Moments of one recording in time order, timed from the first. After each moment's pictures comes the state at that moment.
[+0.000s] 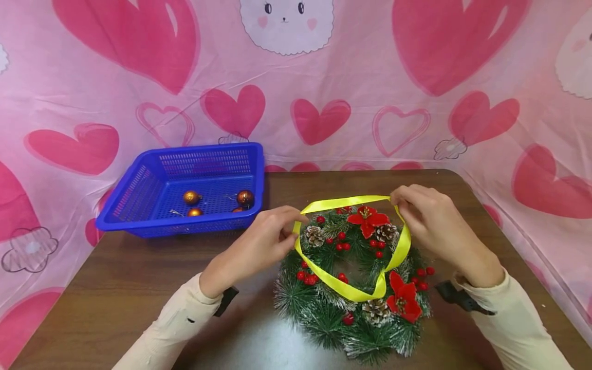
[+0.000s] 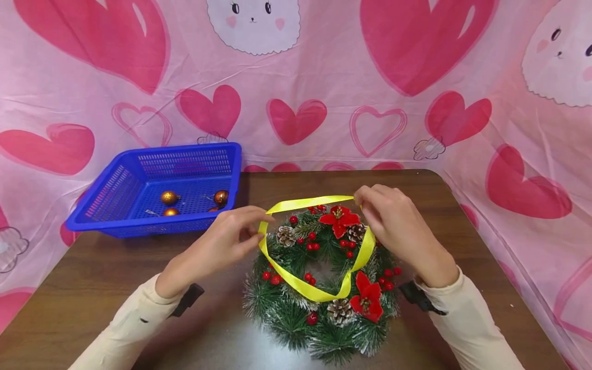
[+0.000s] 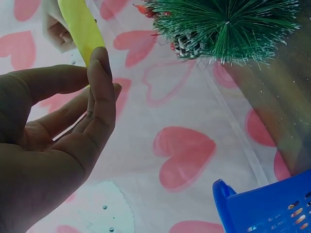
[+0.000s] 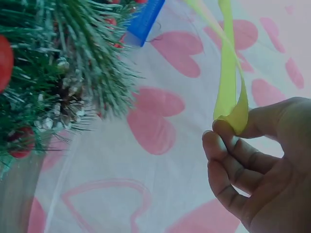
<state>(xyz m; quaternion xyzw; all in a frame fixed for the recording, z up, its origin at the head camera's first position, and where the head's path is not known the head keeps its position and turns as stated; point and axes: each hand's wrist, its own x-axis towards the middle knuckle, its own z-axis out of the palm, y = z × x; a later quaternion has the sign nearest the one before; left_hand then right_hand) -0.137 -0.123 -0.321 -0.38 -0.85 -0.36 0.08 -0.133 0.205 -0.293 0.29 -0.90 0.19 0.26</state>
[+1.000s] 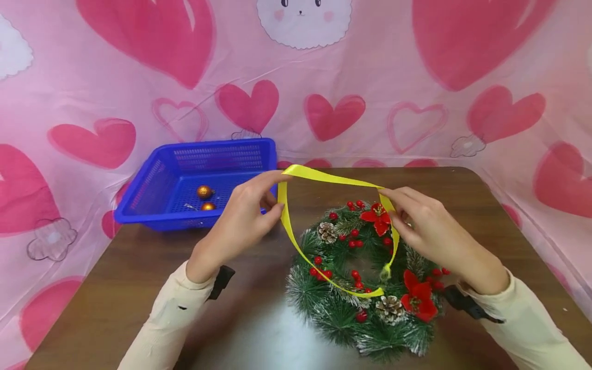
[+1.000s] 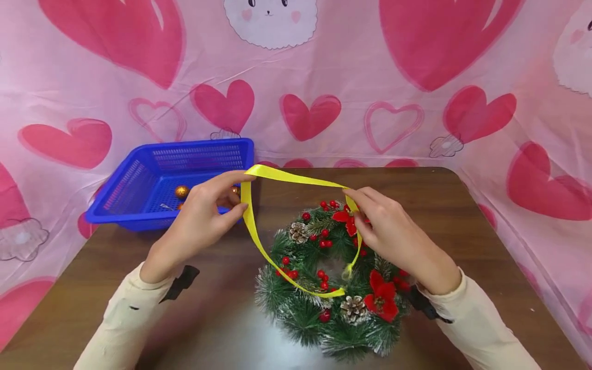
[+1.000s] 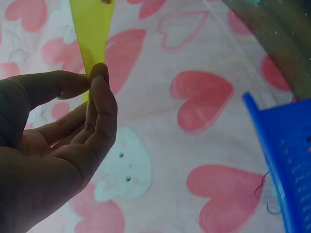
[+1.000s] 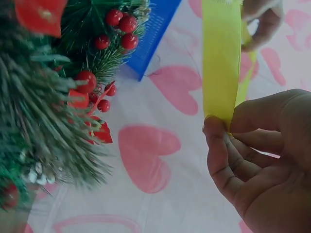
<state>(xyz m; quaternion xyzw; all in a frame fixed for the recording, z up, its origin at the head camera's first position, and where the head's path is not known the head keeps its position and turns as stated) -0.143 -0.163 -0.287 -0.32 -0.85 -0.39 0.16 -0.129 0.175 -0.295 0.38 -0.87 0.20 0.23</state>
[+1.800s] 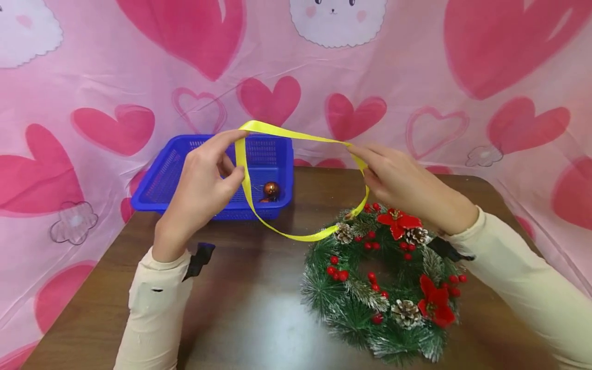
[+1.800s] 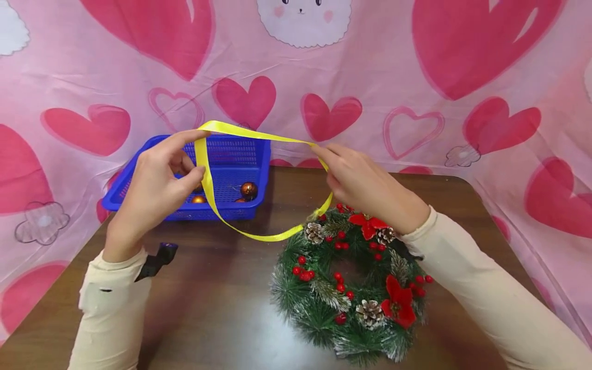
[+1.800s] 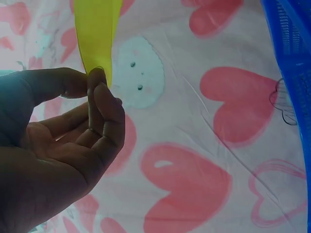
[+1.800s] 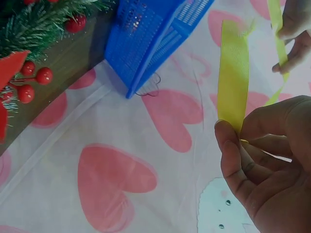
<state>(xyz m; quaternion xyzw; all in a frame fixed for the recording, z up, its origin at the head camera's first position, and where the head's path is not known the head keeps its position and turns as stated) -0.146 -0.224 -0.248 -0.21 -0.87 -0.35 0.29 -0.187 0.112 -0.237 0.43 -0.88 0.12 0.18</state>
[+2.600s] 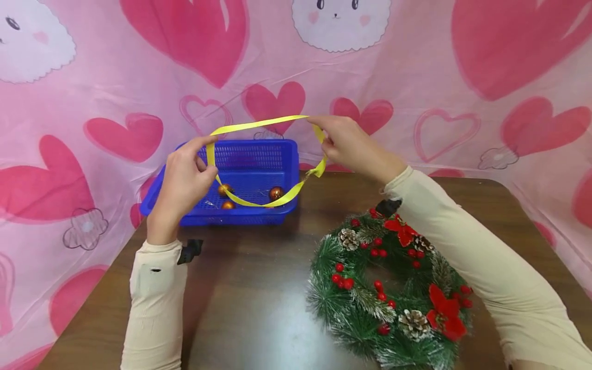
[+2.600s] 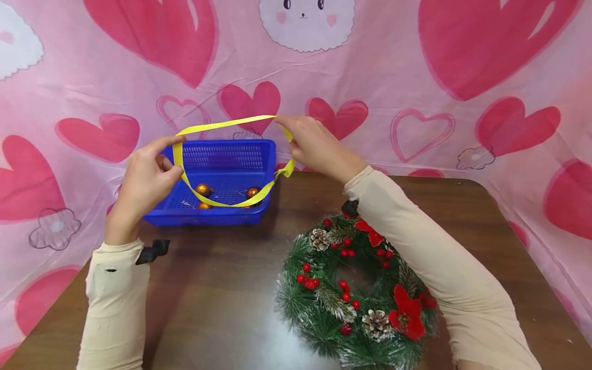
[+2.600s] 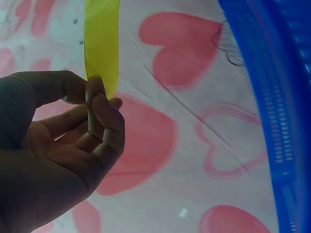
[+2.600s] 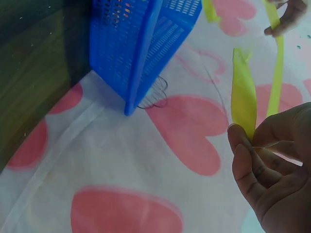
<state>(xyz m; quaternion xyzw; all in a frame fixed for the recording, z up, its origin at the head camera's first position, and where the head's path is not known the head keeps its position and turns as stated) -0.172 -0.284 -0.276 -0.08 -0.91 -0.31 0.27 -0.271 0.028 -0.238 0.40 -0.89 0.19 0.12</state>
